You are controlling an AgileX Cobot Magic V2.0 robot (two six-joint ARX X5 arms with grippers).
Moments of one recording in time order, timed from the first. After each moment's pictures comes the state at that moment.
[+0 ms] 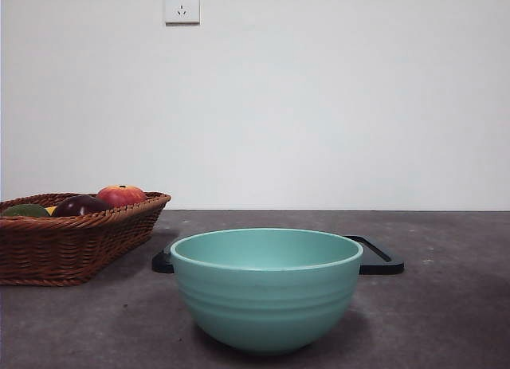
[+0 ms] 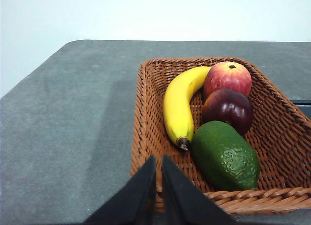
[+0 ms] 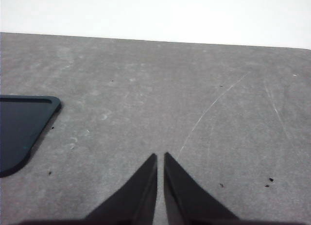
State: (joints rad) left arm 0.00 0.01 0.03 -0.18 0.01 0.00; right arm -0.02 0.00 0.02 -0.17 0.00 0.00
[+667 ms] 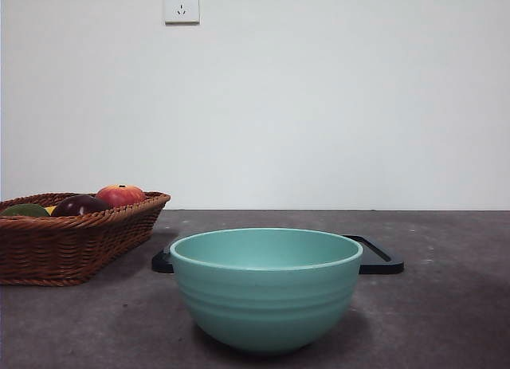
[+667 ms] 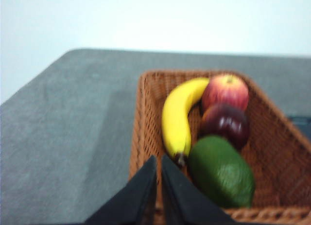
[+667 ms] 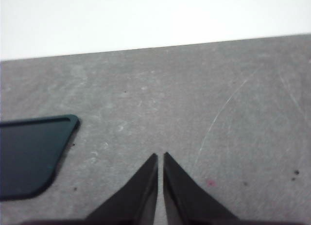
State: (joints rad) left arm 0.00 0.01 0.03 -0.13 0.01 -0.04; right arm -0.02 0.00 0.02 -0.15 -0.03 0.17
